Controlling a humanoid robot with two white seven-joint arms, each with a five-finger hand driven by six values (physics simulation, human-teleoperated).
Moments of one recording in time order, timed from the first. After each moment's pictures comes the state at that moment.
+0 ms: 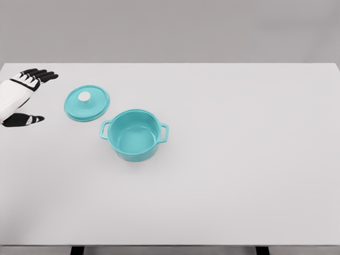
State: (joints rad) left arm -0.13 0.70 0.05 -1.48 -0.53 -0.61 -0.18; right arm 0.01 0.00 -0.30 0.05 0.25 -0.01 0.09
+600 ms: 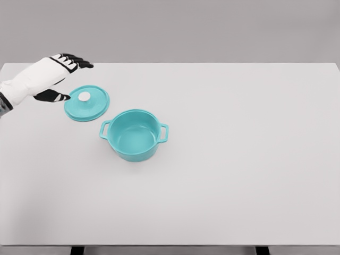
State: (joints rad) left arm -0.53 0.72 -0.37 -1.28 -0.55 -0.61 -0.21; right arm 0.01 0.00 -0.30 0.05 0.25 -0.01 0.09
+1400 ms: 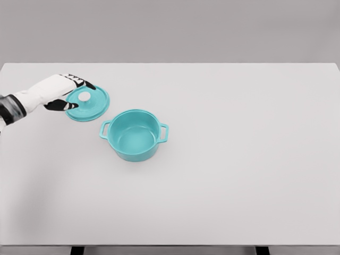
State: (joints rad) left arm -0.63 0.66 -0.52 -1.02 -0.52 -0.61 -0.21; right arm 0.01 0.00 -0.30 0.05 0.25 -0.01 0.09
